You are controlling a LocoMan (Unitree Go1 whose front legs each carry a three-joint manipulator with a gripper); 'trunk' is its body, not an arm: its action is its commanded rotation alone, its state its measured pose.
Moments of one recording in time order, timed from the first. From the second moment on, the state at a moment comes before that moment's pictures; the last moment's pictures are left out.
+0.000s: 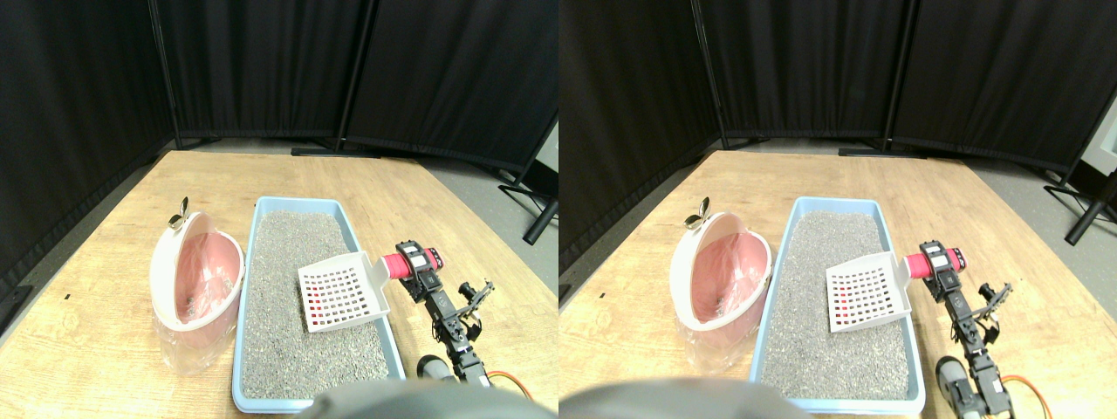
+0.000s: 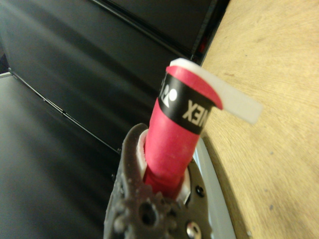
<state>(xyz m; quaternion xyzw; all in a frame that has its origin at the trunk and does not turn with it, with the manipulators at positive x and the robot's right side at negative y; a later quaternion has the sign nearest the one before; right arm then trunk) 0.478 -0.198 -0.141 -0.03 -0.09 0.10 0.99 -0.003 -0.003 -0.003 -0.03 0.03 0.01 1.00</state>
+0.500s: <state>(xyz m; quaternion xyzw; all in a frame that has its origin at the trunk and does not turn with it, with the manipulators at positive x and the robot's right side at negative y) 0.494 -0.197 -0.099 -0.15 -0.10 0.14 0.97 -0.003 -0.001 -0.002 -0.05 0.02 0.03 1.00</state>
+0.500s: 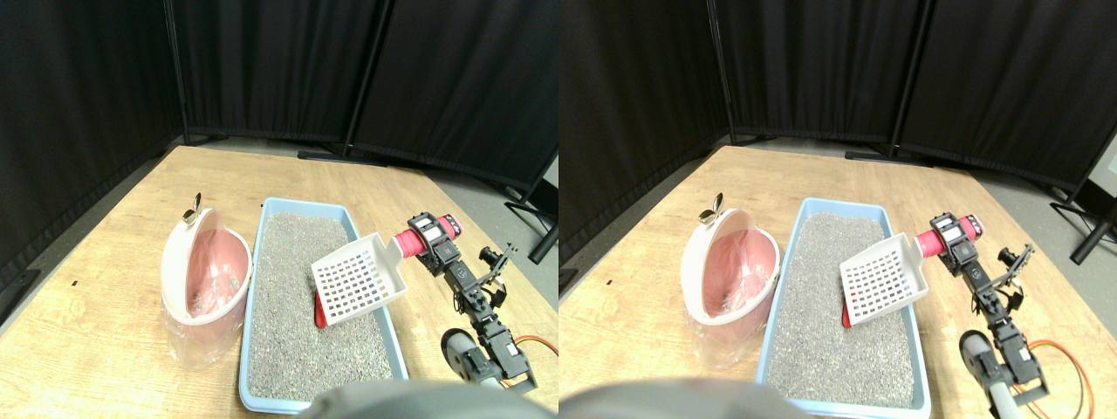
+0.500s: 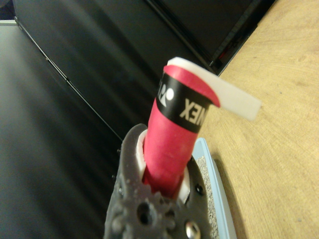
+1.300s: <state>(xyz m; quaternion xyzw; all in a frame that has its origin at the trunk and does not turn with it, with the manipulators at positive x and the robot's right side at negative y) 0.514 -0.214 -0.074 -0.29 -0.11 0.17 0.93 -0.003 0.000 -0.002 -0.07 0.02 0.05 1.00</state>
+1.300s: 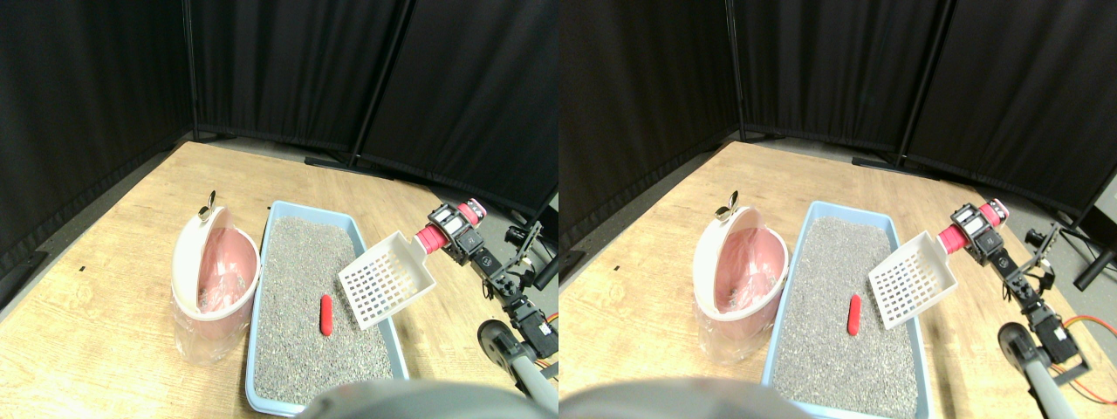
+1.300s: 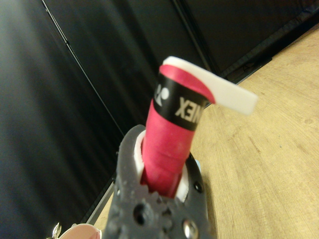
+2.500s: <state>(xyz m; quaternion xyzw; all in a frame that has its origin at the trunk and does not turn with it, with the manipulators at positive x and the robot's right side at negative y) 0.510 -0.187 -0.093 -0.35 -0.10 0.22 0.91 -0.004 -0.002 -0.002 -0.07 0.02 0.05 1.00</state>
